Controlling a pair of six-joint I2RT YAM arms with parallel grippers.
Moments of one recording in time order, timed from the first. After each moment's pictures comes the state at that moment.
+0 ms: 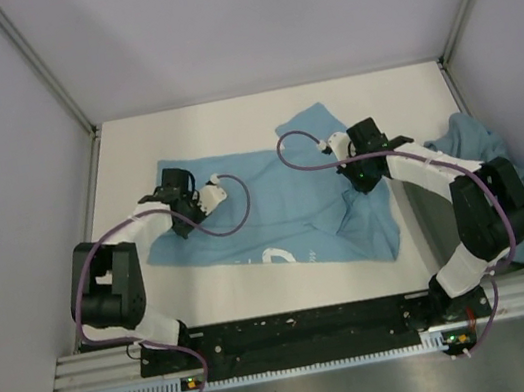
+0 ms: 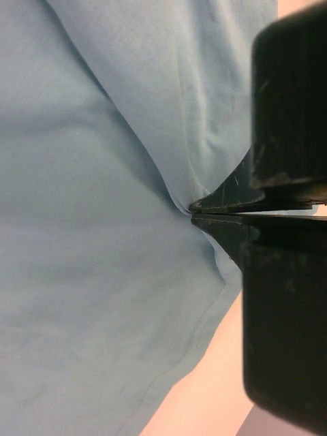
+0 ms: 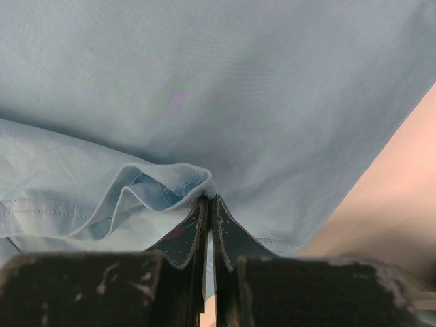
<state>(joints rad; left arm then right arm) -0.20 1.57 0.88 -0.47 -0.02 0.84 0.34 1.59 1.00 -0.48 -0.07 -0.38</state>
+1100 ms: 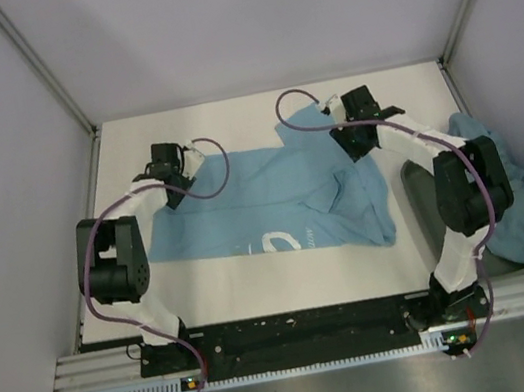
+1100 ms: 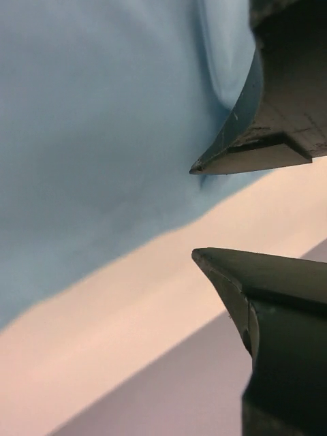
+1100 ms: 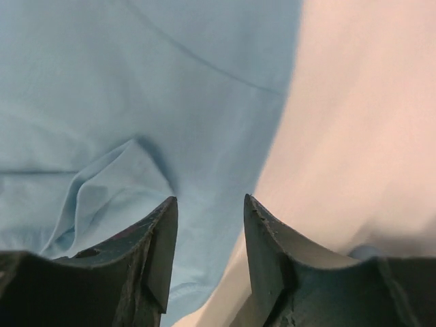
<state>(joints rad) -0.15 1.74 1.09 -0.32 -0.26 0.68 0.29 1.77 1.27 -0.46 0.03 -0.33</state>
